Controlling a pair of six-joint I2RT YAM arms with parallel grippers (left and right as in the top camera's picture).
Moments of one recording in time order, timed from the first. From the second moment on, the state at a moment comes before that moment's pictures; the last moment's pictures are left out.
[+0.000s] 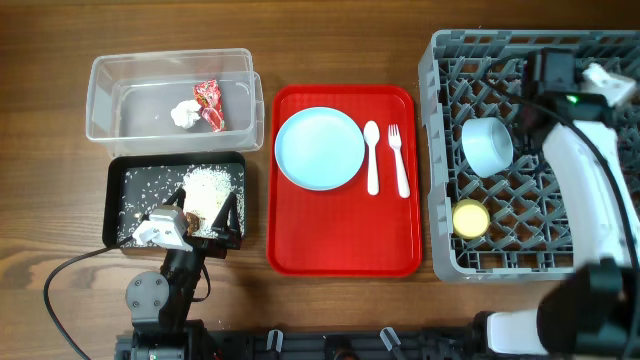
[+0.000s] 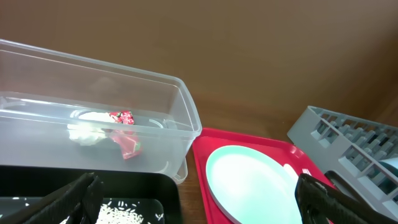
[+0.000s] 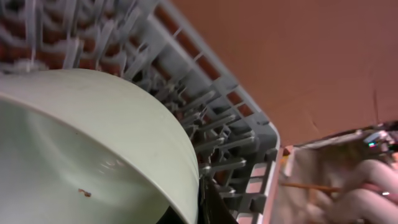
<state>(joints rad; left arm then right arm) 0.02 0.01 0.02 -0.06 0.23 -0.31 -0.09 1.60 1.32 -1.02 1.01 0.46</state>
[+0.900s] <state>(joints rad) 0.02 0.01 0.02 -0.06 0.23 -0.31 -0.05 1.77 1.32 -0.87 1.13 0.28</state>
